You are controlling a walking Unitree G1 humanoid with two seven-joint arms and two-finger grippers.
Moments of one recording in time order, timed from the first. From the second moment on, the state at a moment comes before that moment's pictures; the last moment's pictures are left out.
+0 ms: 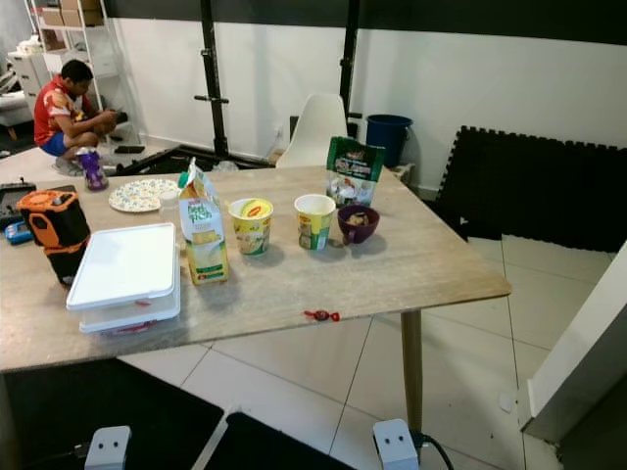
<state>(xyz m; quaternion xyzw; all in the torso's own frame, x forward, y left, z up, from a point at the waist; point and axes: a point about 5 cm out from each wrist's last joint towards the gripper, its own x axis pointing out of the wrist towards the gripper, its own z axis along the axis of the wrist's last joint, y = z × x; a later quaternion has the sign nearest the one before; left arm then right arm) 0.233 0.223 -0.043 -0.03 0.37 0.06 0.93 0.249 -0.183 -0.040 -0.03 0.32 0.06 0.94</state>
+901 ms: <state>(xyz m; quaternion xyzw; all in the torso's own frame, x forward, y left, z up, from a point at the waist) 0.226 0.222 -0.049 -0.04 0.38 0.07 0.92 0.246 -0.184 -0.041 -0.03 0.32 0.07 0.94</state>
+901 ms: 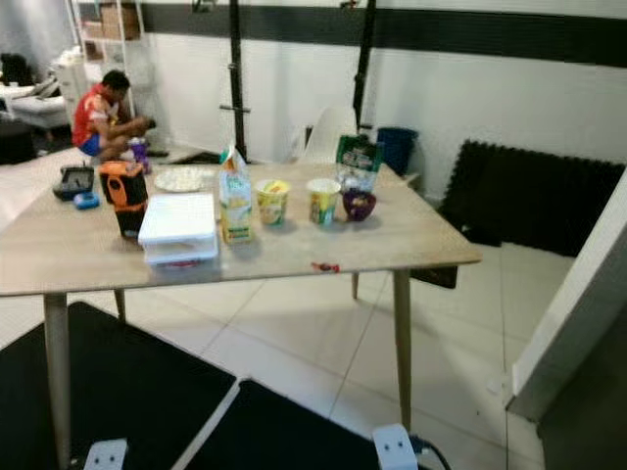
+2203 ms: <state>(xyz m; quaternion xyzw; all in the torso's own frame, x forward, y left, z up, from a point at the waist) 0.236 0.219 -0.042 -0.03 0.36 0.04 0.93 0.253 -0.181 -0.037 -0.03 0.31 0.07 0.95</state>
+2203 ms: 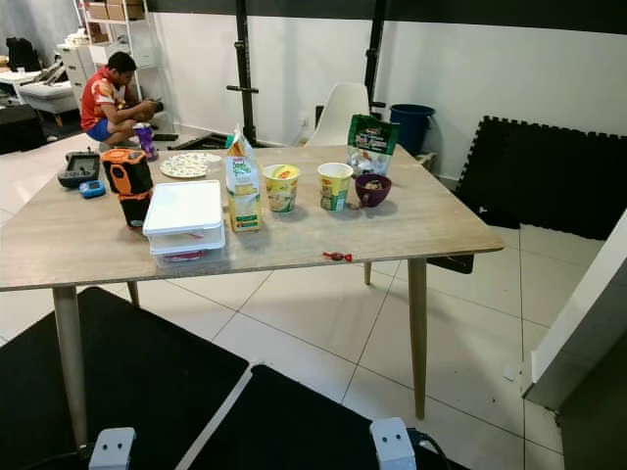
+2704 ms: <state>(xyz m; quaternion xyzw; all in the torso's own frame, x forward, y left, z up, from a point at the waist) 0.236 0.219 -0.041 -0.03 0.35 0.04 0.93 0.253 -0.180 -0.037 -0.03 0.31 0.07 0.95</state>
